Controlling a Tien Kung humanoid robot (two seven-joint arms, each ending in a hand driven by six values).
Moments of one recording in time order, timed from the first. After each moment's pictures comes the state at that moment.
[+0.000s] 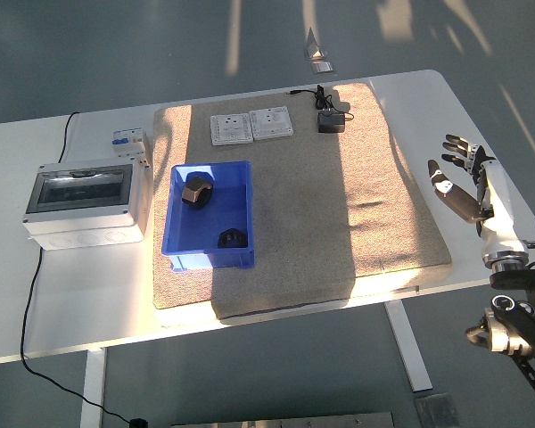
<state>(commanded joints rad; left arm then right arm) -0.03 0.02 -1.68 -0.18 1.61 0.14 0.04 0.14 -0.25 1.13 1.25 -1.08 -0.51 0.48</state>
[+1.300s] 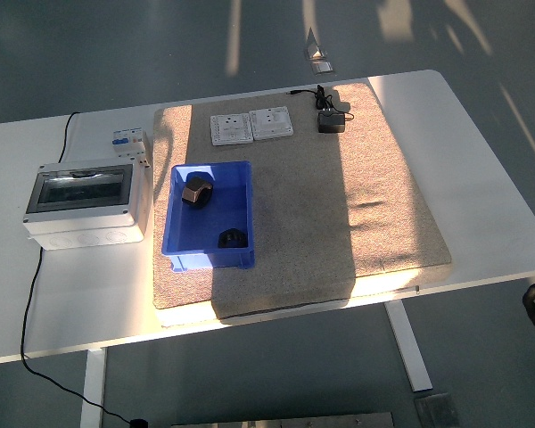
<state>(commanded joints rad) -0.03 0.01 -1.49 -0.18 1.36 0.15 -0.01 0.13 -0.24 1.46 1.28 -0.64 -0.46 0.65</state>
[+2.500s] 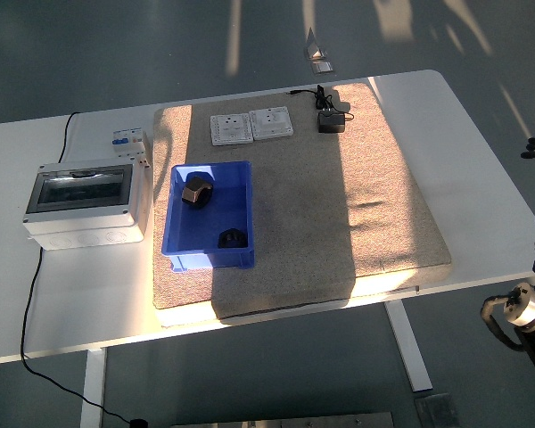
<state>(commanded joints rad) -0.02 0.02 -1.51 -0.18 1.41 0.01 0.22 0.16 -0.22 1.28 1.25 -0.69 -0.49 0.65</state>
